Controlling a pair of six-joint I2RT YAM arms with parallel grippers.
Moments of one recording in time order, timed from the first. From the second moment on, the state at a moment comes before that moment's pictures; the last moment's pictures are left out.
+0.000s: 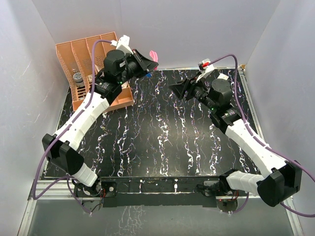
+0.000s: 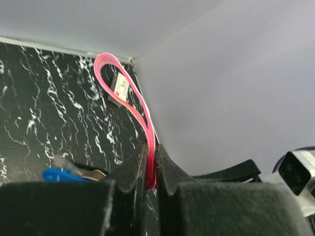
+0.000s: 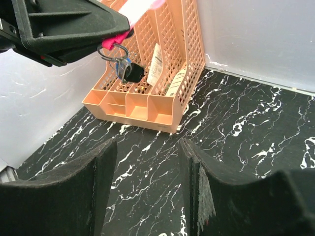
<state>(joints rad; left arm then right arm) -0.51 1.56 1.62 -0.16 0.14 -0.84 0.44 1.18 1.06 0.15 -0.29 0.34</state>
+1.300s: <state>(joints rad) -0.51 1.59 1.60 -0.23 0.37 -0.85 0.44 1.33 1.02 0.35 -0.35 0.44</state>
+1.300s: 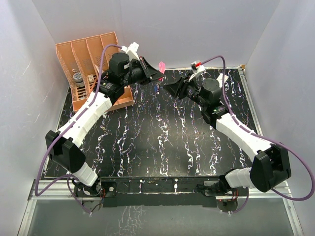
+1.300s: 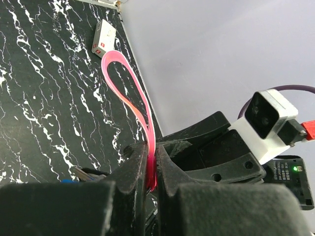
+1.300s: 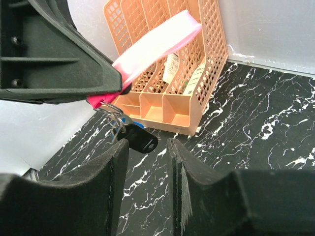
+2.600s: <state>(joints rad) -0.51 1.60 1.60 -0.26 0.38 -0.87 0.47 1.40 1.07 0.45 -0.36 0.45</state>
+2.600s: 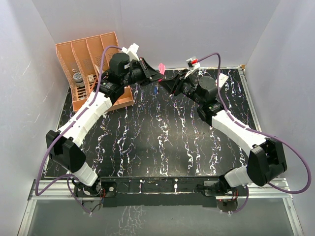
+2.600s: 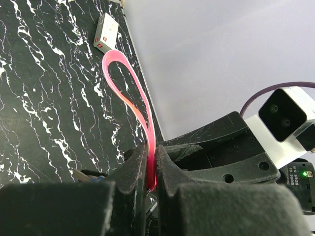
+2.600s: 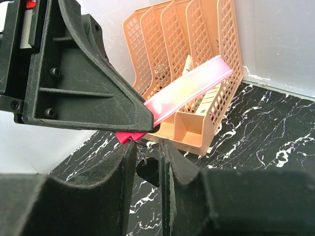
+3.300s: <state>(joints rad) -0.51 1.66 1.64 -0.29 0.38 -0.90 0.48 1.41 1.04 0.50 -0.34 0.44</state>
